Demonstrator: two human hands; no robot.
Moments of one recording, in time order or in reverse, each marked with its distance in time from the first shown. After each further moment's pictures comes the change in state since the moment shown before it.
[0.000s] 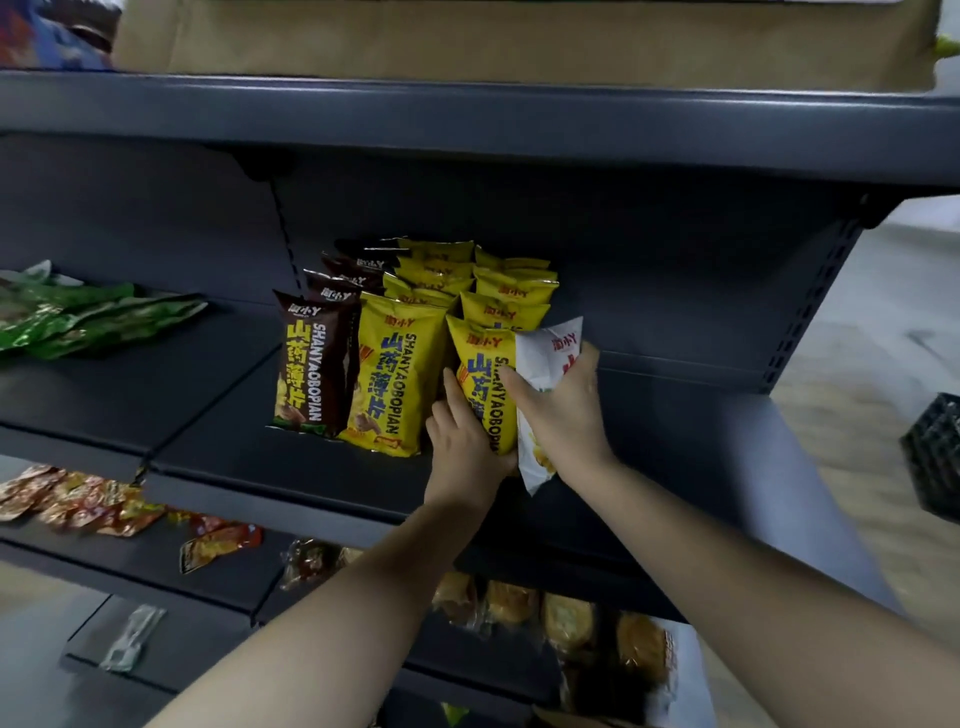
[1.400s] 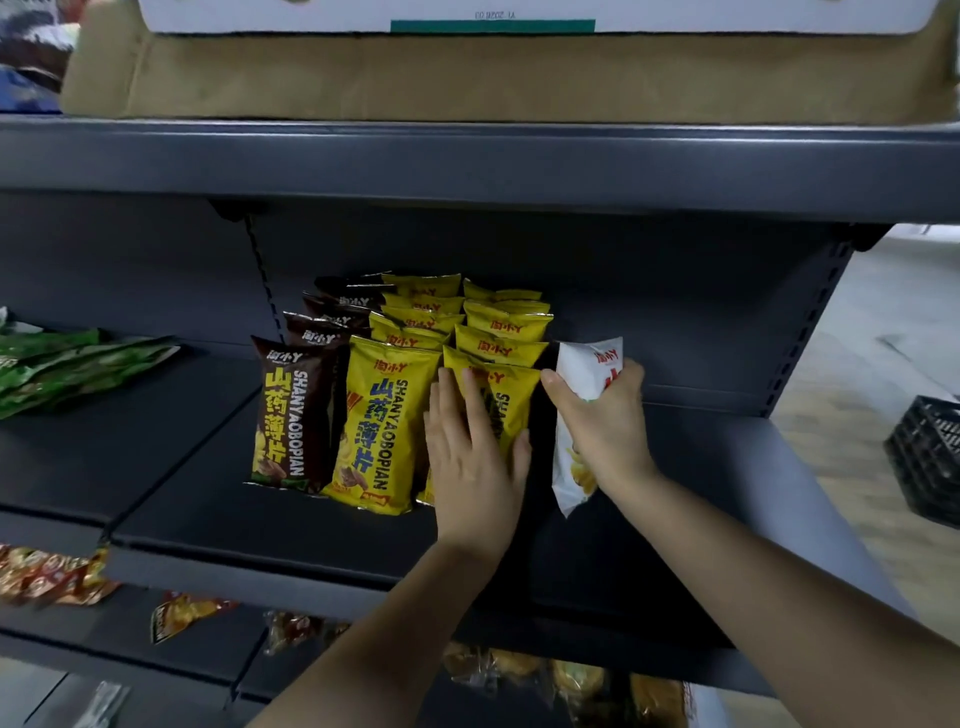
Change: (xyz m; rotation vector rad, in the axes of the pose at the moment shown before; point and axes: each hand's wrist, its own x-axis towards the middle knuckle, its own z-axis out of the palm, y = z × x) left_hand 0.018 0.008 0.004 0.200 0.372 0.361; right_hand 0.033 -0.002 -0.023 -0.042 0.142 0.126
